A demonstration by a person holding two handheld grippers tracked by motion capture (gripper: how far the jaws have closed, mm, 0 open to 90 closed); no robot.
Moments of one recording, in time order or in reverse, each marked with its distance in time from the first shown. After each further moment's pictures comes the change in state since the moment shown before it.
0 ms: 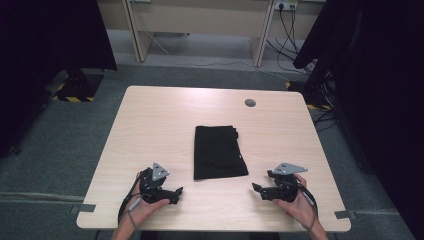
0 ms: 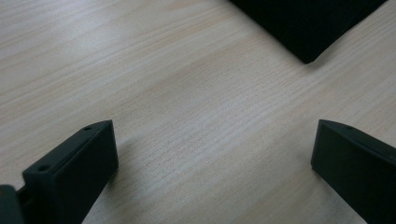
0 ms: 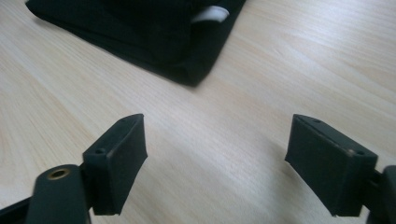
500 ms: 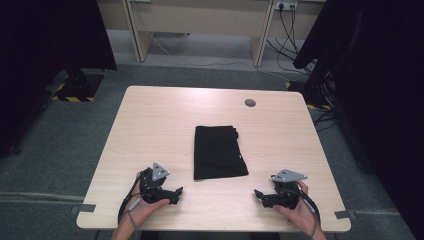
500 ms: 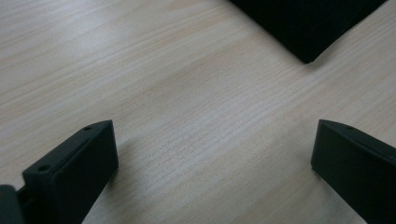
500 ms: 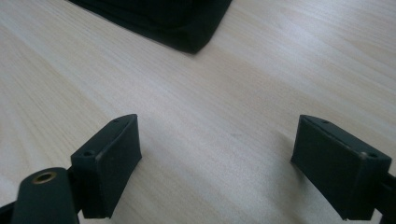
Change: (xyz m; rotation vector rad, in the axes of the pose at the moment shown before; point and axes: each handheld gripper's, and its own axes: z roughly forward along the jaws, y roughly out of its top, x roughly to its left) left arm 0.000 0.000 0.000 0.000 0.000 0.000; right arm 0.009 -0.016 -0.005 0.032 -0.059 -0.040
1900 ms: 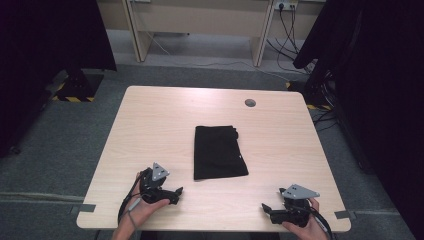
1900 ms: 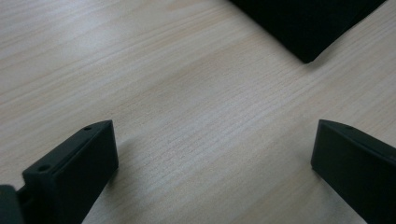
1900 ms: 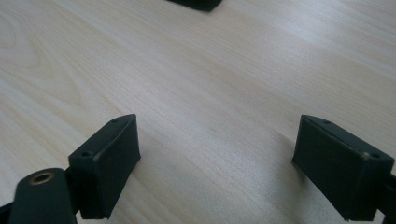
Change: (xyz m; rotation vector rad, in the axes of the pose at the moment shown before) left arm 0.000 0.000 0.000 0.000 0.000 0.001; right arm 0.013 -0.032 -0.032 -0.005 -0.011 0.010
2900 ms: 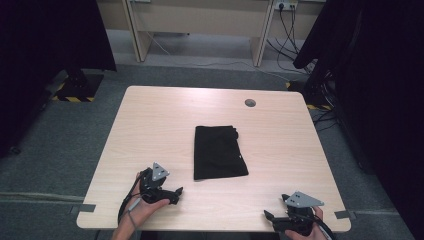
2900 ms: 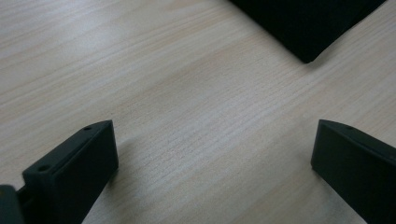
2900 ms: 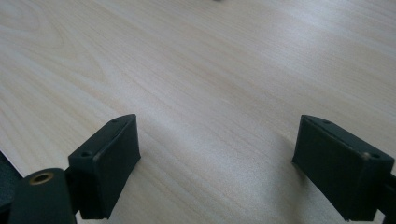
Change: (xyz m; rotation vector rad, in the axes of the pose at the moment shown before) left arm 0.000 0.000 0.000 0.000 0.000 0.000; right arm 0.009 -0.013 -0.013 -0.006 -0.001 0.000
